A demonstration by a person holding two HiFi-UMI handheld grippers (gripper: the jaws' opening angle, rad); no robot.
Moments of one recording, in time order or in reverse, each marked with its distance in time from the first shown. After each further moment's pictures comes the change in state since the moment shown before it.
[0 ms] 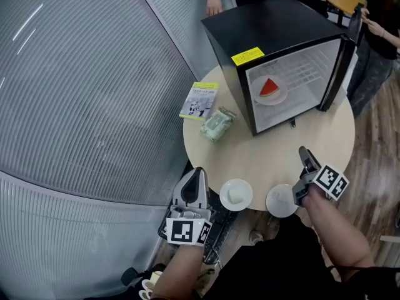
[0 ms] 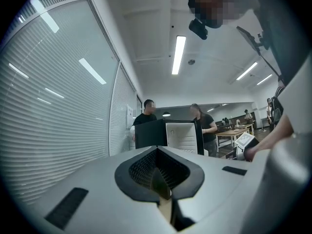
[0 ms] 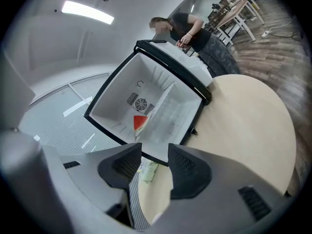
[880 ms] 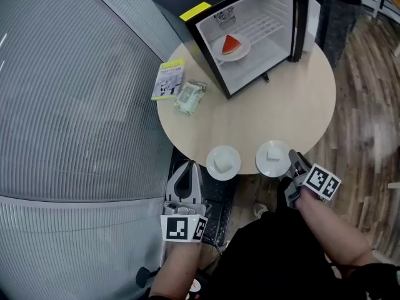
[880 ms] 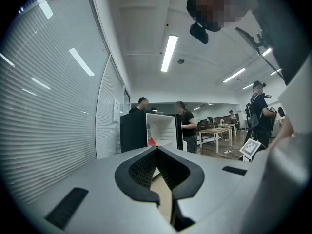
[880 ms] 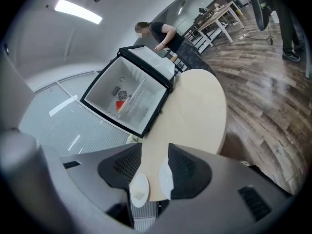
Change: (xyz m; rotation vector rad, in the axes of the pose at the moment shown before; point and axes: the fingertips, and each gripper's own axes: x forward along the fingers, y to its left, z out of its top) left arm -0.063 -0.048 -0.048 -0.008 0.060 -0.166; right arm -0.126 -0.090 -0.125 0.083 0.010 -0.177
